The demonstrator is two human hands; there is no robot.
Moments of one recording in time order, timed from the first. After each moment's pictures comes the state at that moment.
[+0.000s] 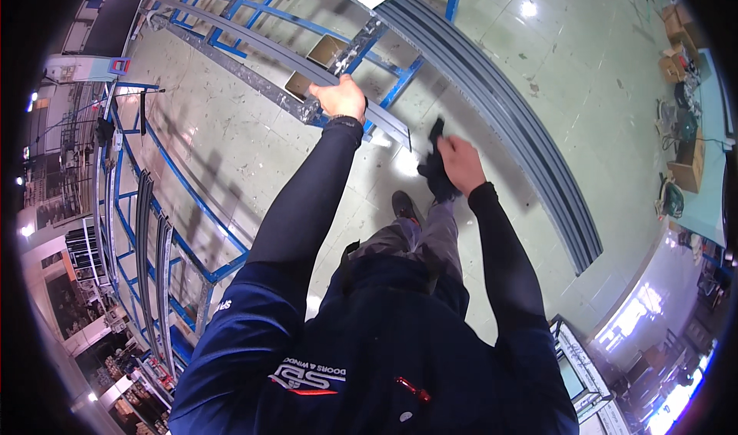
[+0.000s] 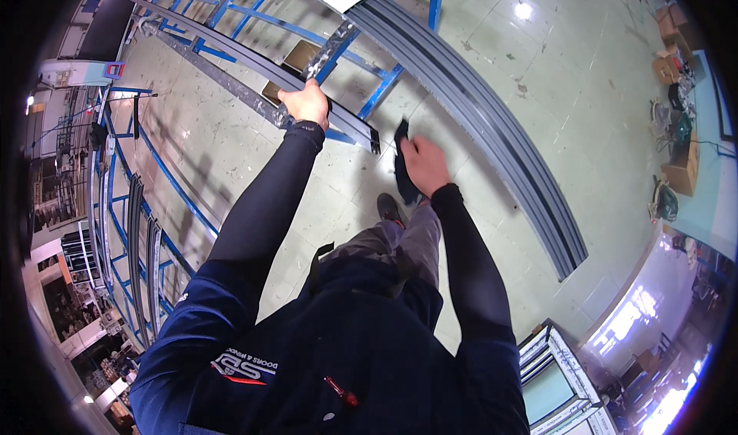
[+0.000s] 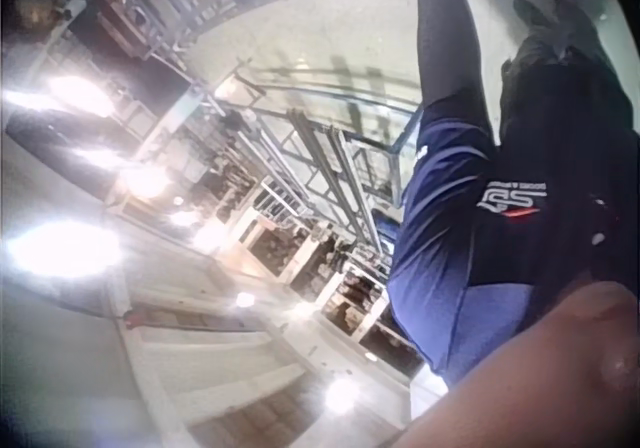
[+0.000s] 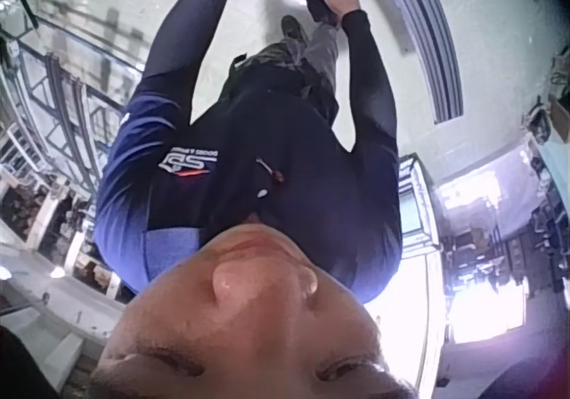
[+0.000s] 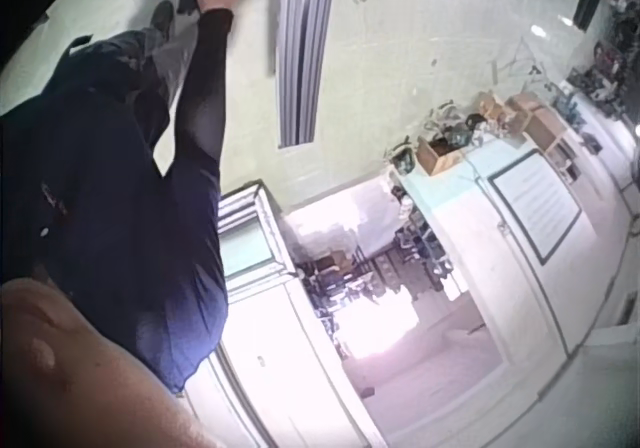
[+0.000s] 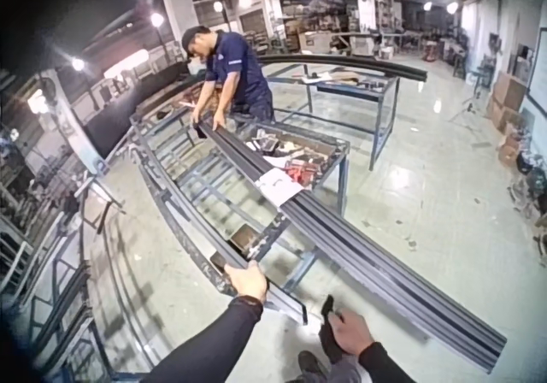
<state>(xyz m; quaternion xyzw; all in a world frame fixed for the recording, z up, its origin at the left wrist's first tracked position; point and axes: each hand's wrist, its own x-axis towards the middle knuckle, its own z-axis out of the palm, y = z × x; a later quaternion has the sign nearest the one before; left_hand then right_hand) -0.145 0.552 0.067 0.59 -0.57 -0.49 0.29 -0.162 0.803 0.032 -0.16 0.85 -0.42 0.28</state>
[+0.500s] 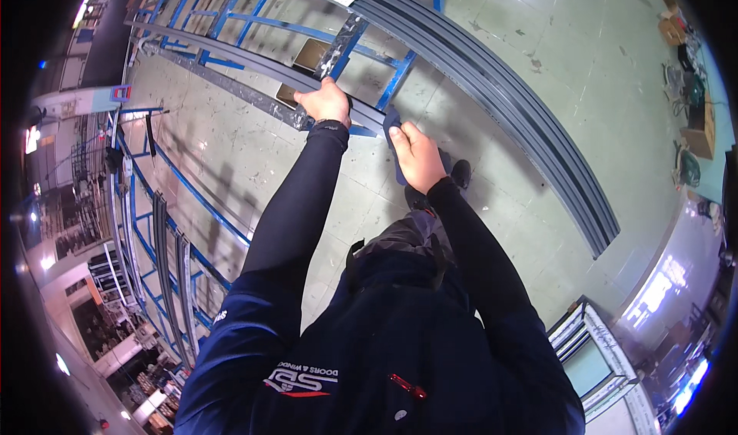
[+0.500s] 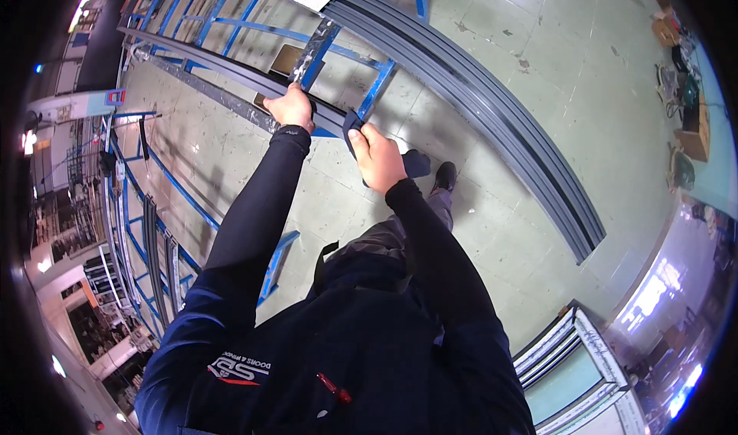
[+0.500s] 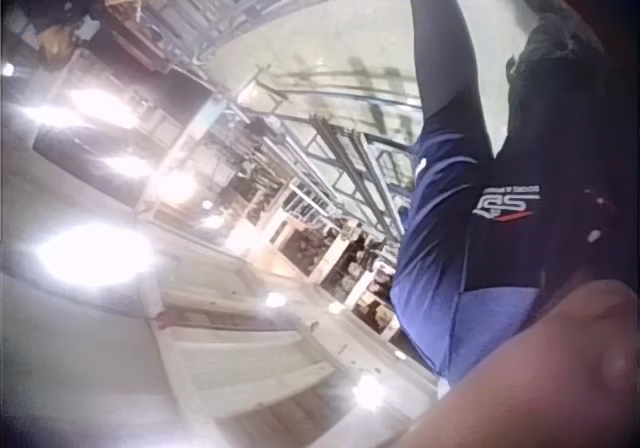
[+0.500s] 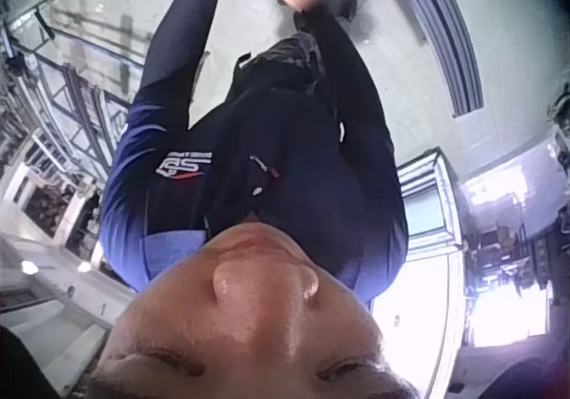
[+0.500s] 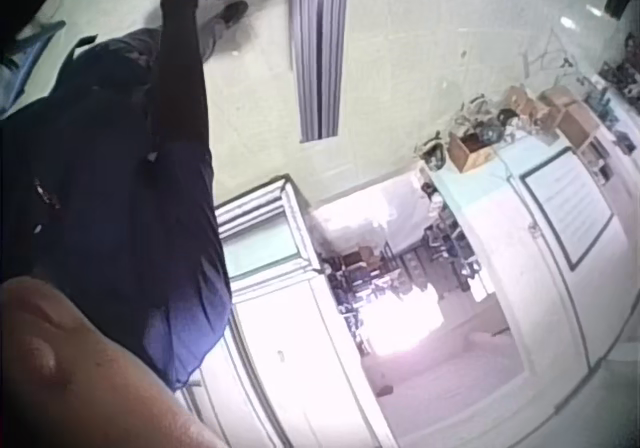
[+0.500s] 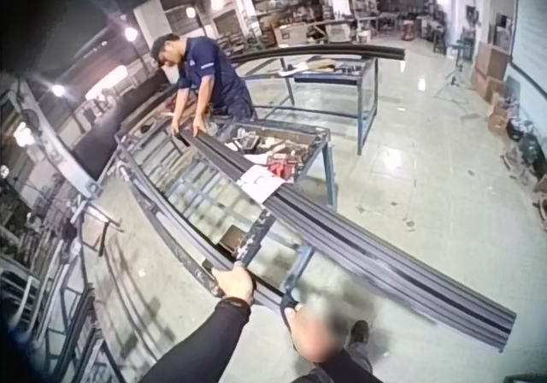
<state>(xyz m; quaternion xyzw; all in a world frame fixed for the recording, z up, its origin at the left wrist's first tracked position) -0.150 0.554 0.060 0.61 -0.58 -0.44 0.30 -0.119 0.755 0.053 -0.17 0.77 -0.58 0.22</state>
